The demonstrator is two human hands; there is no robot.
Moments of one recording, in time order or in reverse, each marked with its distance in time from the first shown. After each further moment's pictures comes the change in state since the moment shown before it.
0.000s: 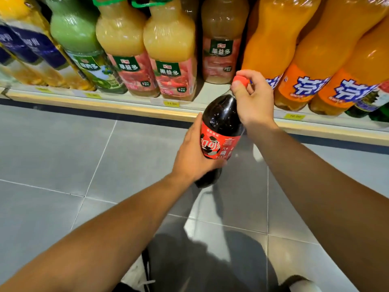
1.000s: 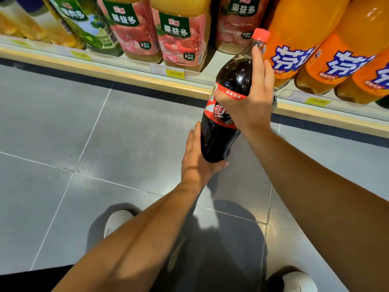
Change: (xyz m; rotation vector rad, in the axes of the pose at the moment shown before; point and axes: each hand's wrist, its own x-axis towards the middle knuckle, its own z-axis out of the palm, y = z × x) left_hand -0.018 -0.070 0.069 -0.005 0.127 -0.284; right_hand -0.008 0.085 0.037 -0.383 0.147 -0.327
